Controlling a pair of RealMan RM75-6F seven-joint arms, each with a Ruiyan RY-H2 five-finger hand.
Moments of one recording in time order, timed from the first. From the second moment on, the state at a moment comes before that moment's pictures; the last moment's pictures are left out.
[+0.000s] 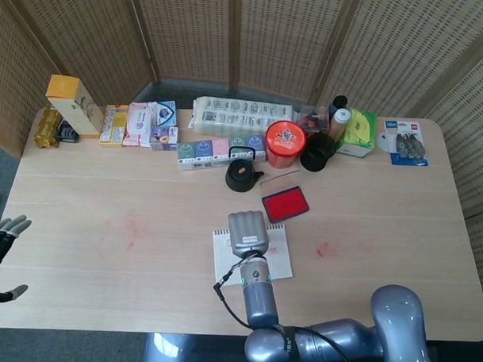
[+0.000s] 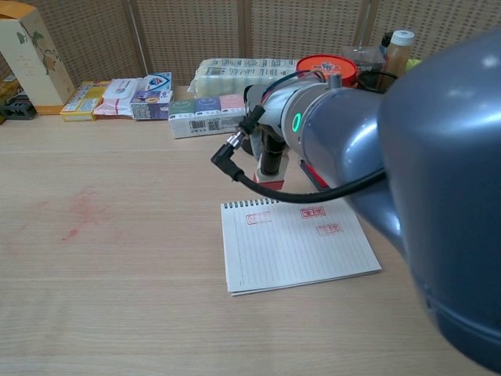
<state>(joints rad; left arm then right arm) -0.07 -0.81 0.09 -1.81 1.65 1.44 -0.18 1.08 -1.94 0.48 -1.78 -0.31 1.55 -1.26</state>
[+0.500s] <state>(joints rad) -0.07 -0.81 0.09 -1.81 1.65 1.44 -0.18 1.07 -2.00 0.41 -1.70 -0.30 1.51 -1.22</state>
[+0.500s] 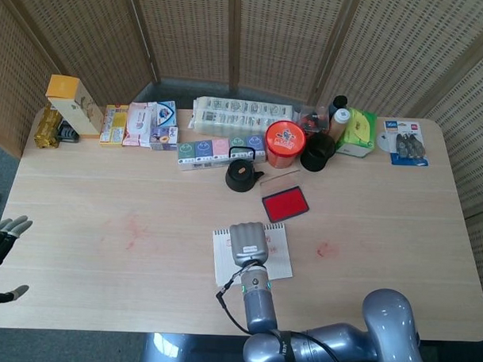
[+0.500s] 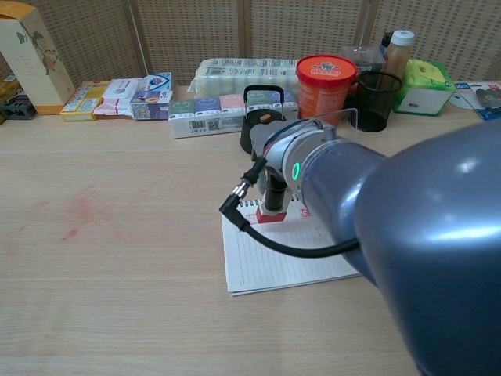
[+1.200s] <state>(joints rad) -0.07 -0.82 0.08 -1.81 1.64 1.44 -0.18 1.04 -2.05 0.39 -1.58 -0.28 1.43 -1.19</state>
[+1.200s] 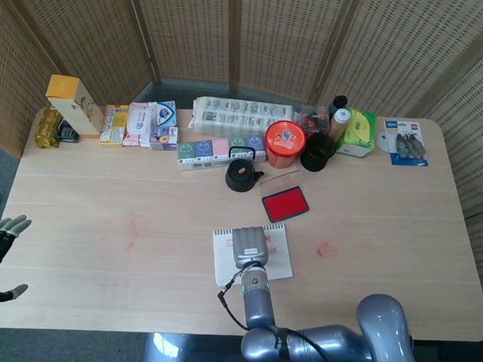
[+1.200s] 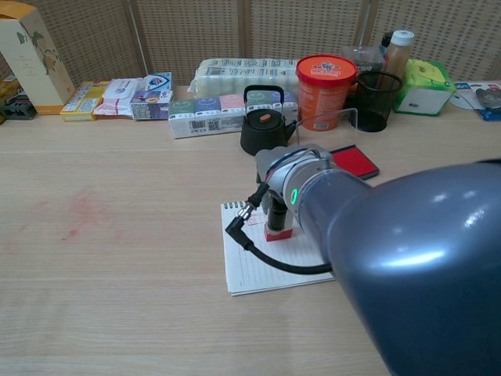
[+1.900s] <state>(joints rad) -0.07 -0.82 0.08 -1.81 1.63 1.43 -0.17 1.01 -2.06 0.38 -1.51 -0.29 1.36 -1.15</state>
